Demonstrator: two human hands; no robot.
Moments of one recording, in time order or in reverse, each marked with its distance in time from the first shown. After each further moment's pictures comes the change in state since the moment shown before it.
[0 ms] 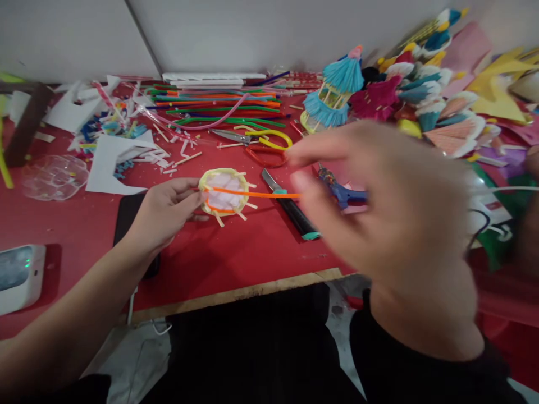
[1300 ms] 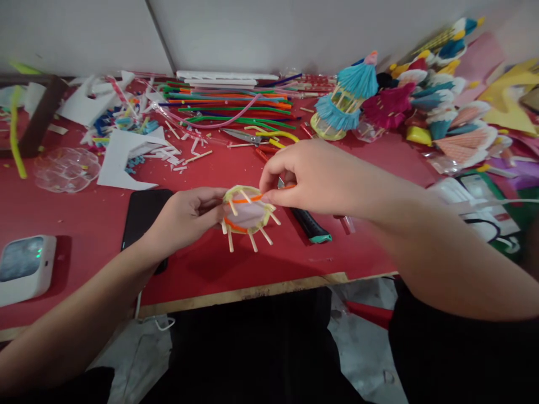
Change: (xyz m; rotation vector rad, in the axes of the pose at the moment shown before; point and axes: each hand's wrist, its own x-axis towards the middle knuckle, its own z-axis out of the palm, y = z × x) left_hand -0.013 0.008 0.004 0.253 -0.237 0.180; right_hand 0.066 0.017 0.039 0.318 -0.532 -0.071
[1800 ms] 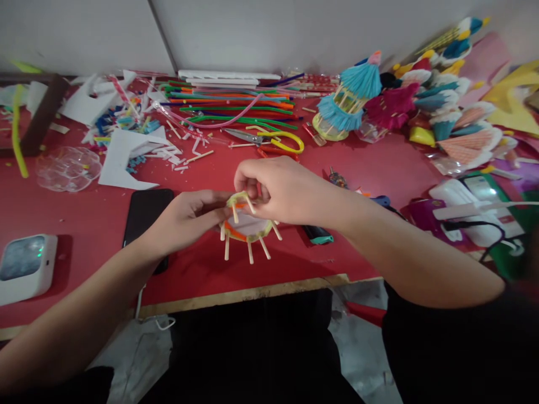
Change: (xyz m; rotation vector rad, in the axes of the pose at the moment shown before) left_hand 0.001 0.000 -0.005 -0.028 -0.089 0.016; right_hand 0.015 -0.013 0.029 0.193 -0.004 -0.075
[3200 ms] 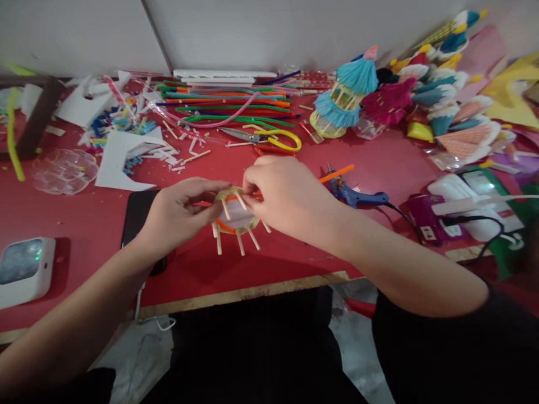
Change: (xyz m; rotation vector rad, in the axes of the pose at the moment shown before) left_hand -0.001 -0.002 0.001 0.119 0.246 0.175; right_hand -0.009 -0.011 0.009 -0.349 0.182 0.068
